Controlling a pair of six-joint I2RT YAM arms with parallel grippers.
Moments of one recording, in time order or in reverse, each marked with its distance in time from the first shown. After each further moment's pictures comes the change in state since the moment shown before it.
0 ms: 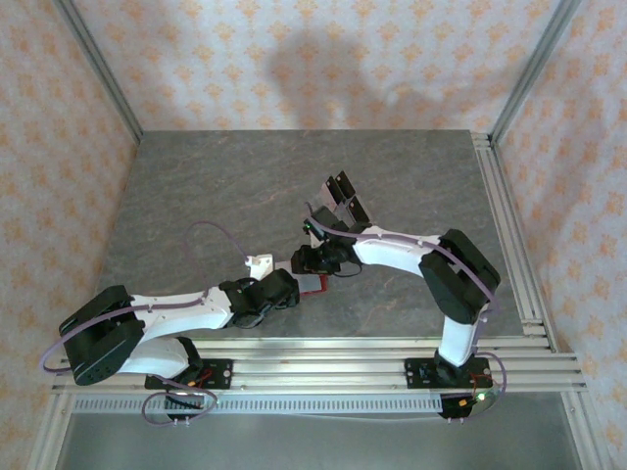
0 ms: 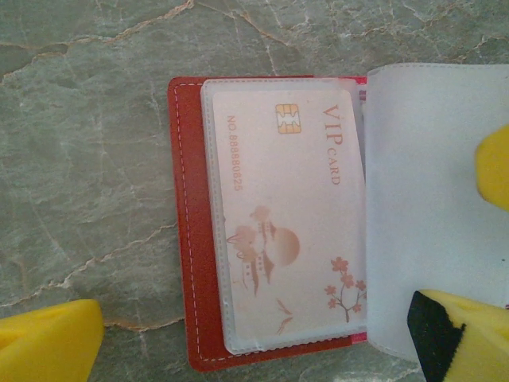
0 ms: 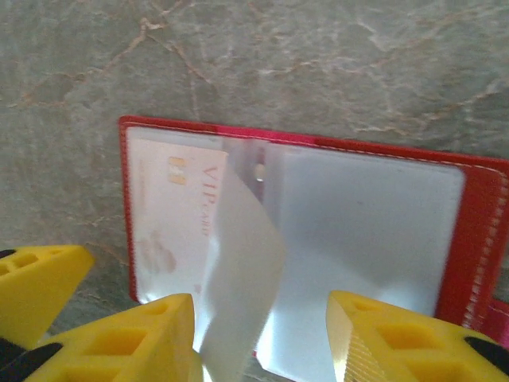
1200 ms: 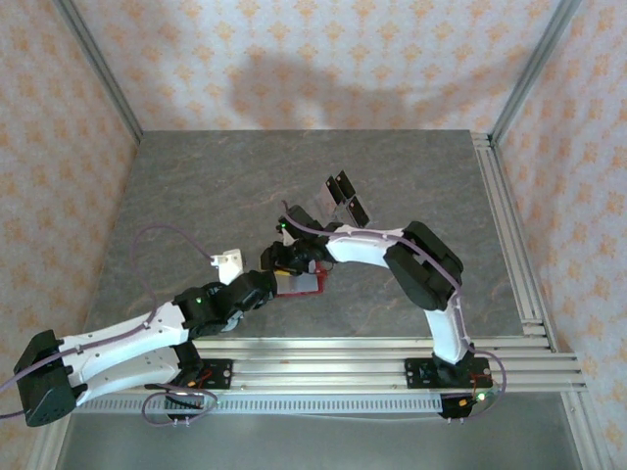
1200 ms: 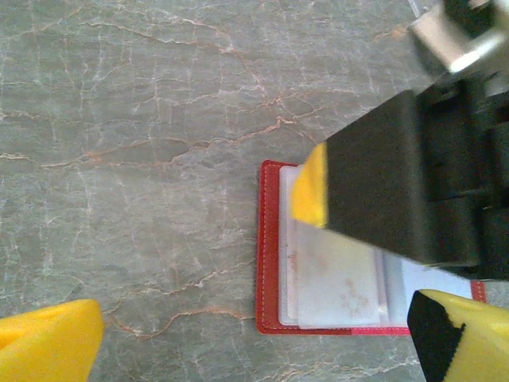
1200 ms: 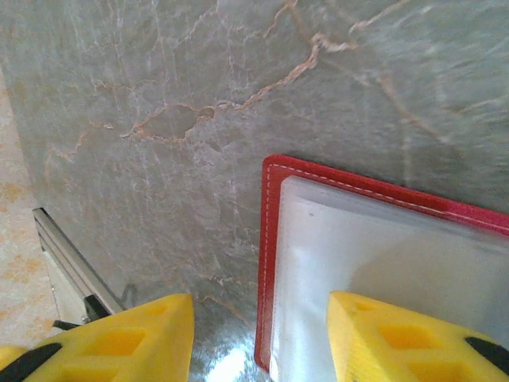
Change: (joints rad) left arm 0.001 -0.387 -0.010 -0.286 -0.151 -0.060; right arm 0.047 0.198 0.185 0.127 -0.143 0.172
